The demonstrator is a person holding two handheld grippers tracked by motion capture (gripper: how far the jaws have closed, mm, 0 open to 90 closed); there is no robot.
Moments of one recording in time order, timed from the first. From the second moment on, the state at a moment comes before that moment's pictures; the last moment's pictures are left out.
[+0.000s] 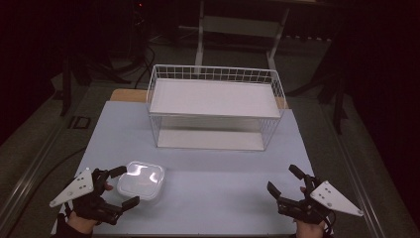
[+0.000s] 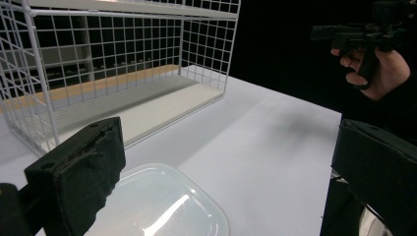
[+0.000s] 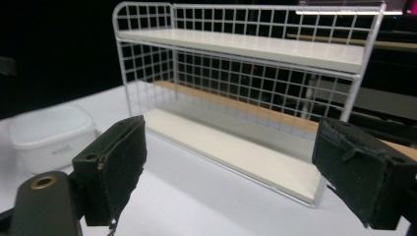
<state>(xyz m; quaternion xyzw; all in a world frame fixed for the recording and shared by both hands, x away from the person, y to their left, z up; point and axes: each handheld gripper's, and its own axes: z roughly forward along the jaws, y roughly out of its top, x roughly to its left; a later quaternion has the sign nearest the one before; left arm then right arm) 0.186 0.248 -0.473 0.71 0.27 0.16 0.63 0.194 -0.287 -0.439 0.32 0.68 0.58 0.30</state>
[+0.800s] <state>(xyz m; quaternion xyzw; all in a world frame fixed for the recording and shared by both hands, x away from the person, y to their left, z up) 0.209 0.306 -0.441 0.72 0.29 0.21 0.59 0.197 -0.286 -0.411 0.31 0.70 0.59 0.27</state>
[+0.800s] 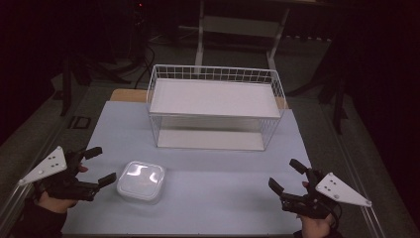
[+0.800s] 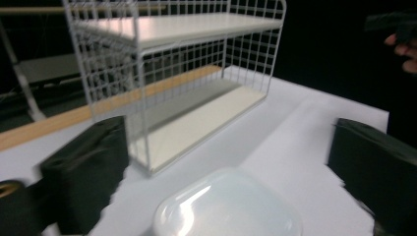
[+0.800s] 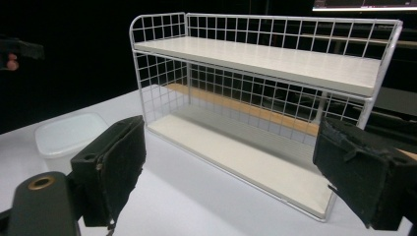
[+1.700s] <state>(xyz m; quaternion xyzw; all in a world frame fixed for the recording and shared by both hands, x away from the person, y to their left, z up) 0.229 0.310 -0.528 0.82 0.36 0.15 0.41 0.198 -0.281 -0.425 0.32 0.70 0.59 0.25</state>
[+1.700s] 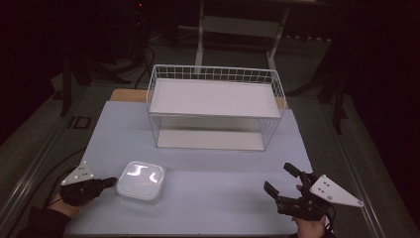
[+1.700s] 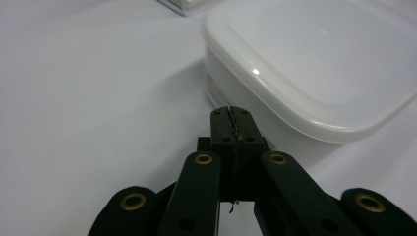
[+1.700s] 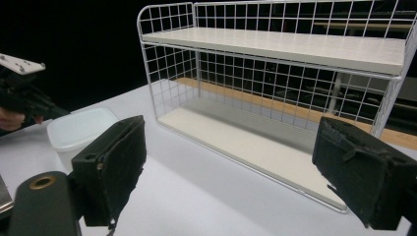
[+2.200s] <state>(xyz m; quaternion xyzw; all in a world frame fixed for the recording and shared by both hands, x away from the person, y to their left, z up) 0.242 0.280 -0.528 0.84 0.33 0.12 0.42 0.199 -0.283 -0.427 0.32 0.70 0.59 0.24</state>
